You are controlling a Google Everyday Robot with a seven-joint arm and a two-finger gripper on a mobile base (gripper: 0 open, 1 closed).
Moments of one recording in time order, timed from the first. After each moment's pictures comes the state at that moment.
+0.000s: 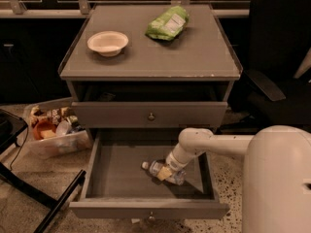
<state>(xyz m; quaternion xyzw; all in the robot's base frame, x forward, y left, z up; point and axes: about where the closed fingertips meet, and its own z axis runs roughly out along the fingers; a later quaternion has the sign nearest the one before) 0.578 -0.061 0.390 -0.45 0.87 0.19 0.12</state>
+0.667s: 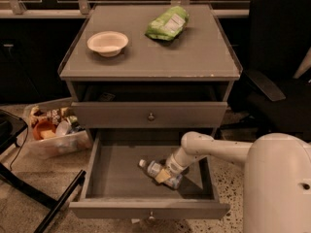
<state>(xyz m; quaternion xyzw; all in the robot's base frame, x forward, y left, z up) 0.577 -0.054 0.363 -0.43 0.86 0.24 0.12</state>
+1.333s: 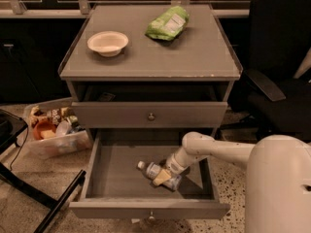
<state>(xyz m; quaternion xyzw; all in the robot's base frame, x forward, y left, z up) 0.577 -0.054 0.365 -0.42 0.86 0.25 0.12</state>
